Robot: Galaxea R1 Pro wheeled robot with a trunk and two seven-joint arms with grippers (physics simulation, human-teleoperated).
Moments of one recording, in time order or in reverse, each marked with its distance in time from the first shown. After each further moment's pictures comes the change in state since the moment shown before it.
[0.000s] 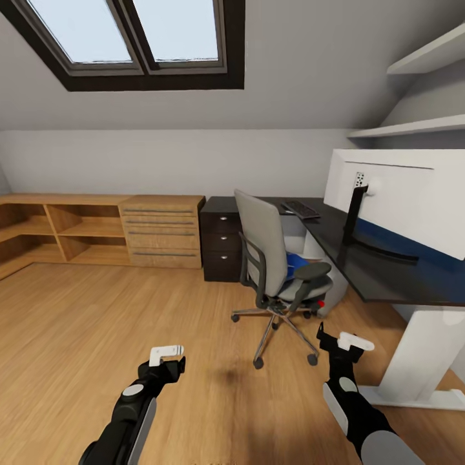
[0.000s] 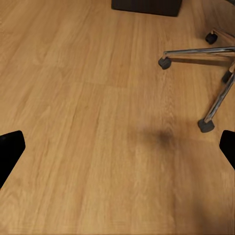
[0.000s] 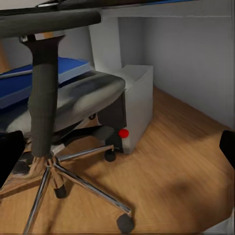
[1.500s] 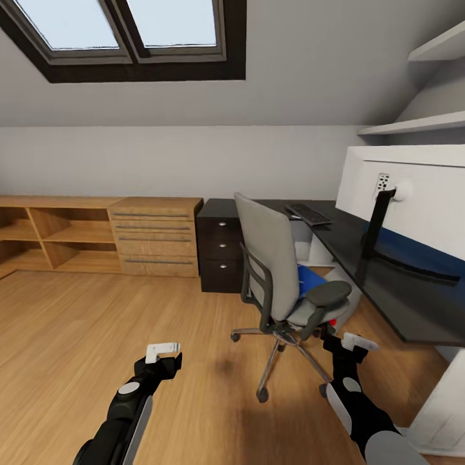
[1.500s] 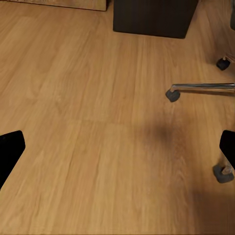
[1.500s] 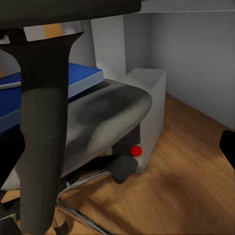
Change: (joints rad) left arm 0.000 0.016 0.002 -0.028 -0.004 0.002 -0.004; right arm 0.000 -0.016 -0.006 0.000 -0.002 0.008 0.000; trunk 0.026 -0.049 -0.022
